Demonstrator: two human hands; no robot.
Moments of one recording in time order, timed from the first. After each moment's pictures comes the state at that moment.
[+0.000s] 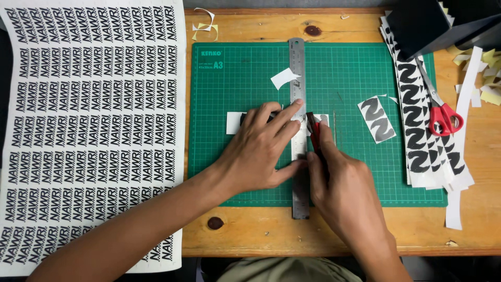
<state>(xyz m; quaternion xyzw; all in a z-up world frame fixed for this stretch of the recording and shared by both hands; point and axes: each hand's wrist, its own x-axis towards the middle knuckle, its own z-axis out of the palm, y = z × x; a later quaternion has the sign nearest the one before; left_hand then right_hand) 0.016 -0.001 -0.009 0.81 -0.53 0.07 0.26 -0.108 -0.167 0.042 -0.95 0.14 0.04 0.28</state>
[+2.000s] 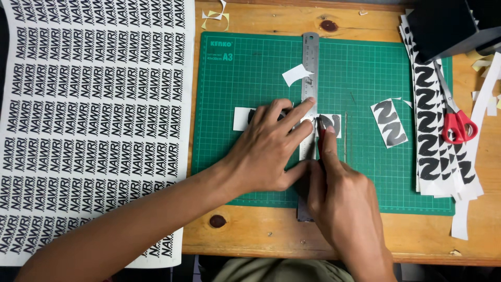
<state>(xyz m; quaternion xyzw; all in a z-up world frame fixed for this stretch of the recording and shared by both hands) 0.014 -0.004 -0.011 0.82 -0.51 0.05 0.25 -0.114 -0.150 0.039 -0.96 0.17 0.06 0.23</state>
